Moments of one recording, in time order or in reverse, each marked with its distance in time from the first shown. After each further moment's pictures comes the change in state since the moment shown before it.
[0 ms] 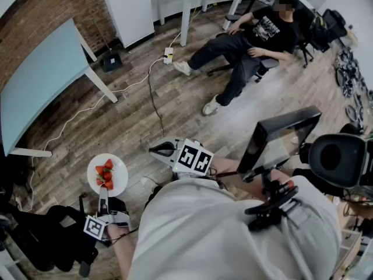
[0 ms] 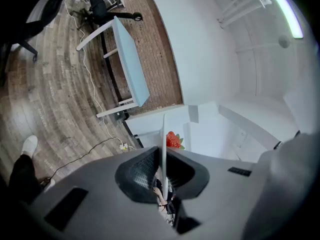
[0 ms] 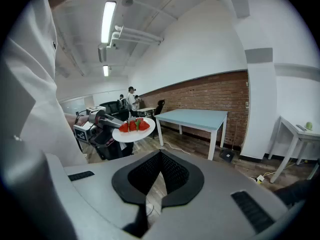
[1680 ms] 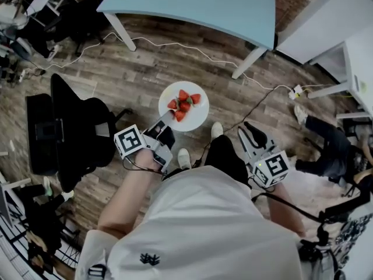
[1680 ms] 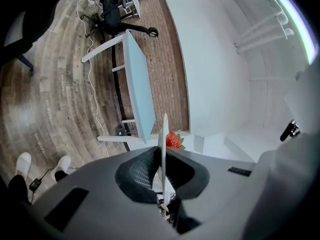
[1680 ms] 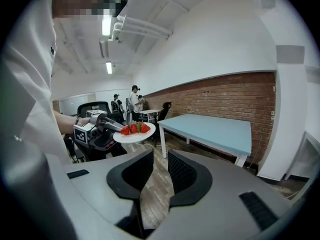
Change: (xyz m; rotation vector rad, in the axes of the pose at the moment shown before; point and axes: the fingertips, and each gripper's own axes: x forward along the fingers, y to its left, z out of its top) left arm -0.020 0.104 0.294 -0.119 -0.132 -0.018; right arm 0.298 0.030 0.108 -0.106 -0.029 0.041
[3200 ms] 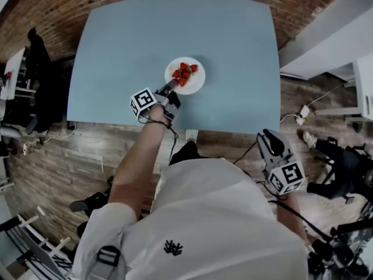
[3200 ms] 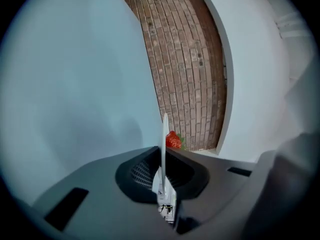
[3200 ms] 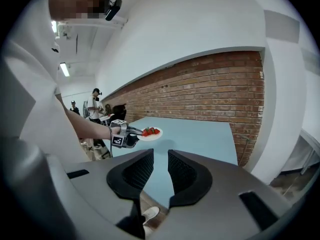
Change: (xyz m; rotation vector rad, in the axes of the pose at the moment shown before) left arm 0.617 0.084 0.420 0.026 0.150 0.088; right arm 0.278 -0.441 0.138 0.191 0.039 -0.281
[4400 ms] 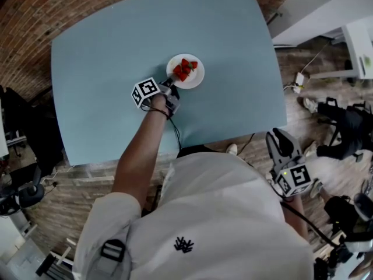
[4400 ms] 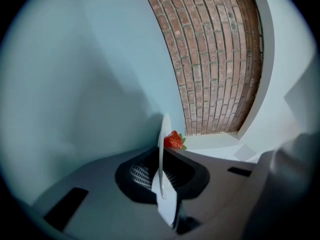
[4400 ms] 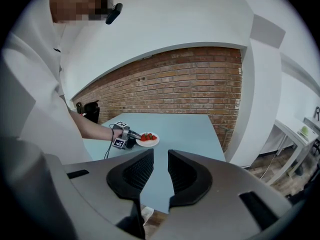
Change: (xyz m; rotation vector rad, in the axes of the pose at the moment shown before) left arm 0.134 0.074 0.035 0.029 0.324 0.174; right arm 0.041 -0.023 0.015 0.142 0.094 -0.275
